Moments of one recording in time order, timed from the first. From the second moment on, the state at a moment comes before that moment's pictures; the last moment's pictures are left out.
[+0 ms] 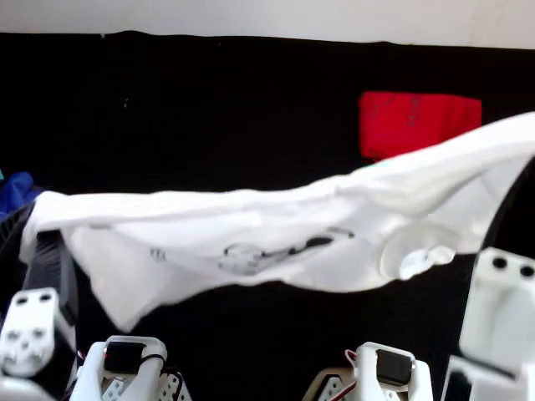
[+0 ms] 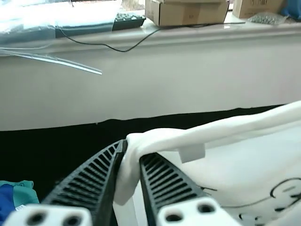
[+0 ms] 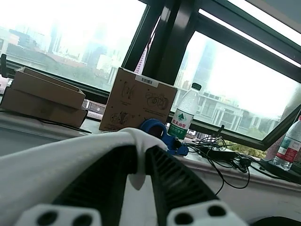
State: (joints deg) left arm -5.5 -54.6 -34.5 98.9 -10.3; right arm 6.9 -53.4 -31.3 73.3 19.5
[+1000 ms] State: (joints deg) left arm -11.0 -22.0 -13.1 71.4 -11.0; right arm -1.4 -24.6 -5.0 46.8 18.9
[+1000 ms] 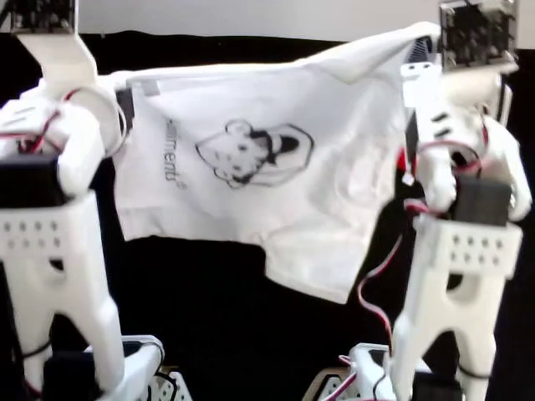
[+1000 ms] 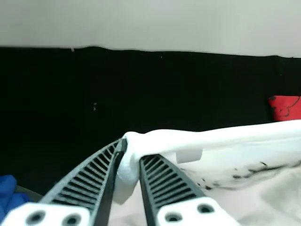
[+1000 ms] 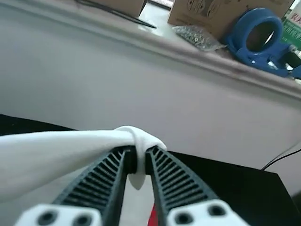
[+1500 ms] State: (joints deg) left arm -12.3 -2.8 -13.6 66.2 -14.7; right arm -5.5 -0.4 -8.6 46.5 18.9
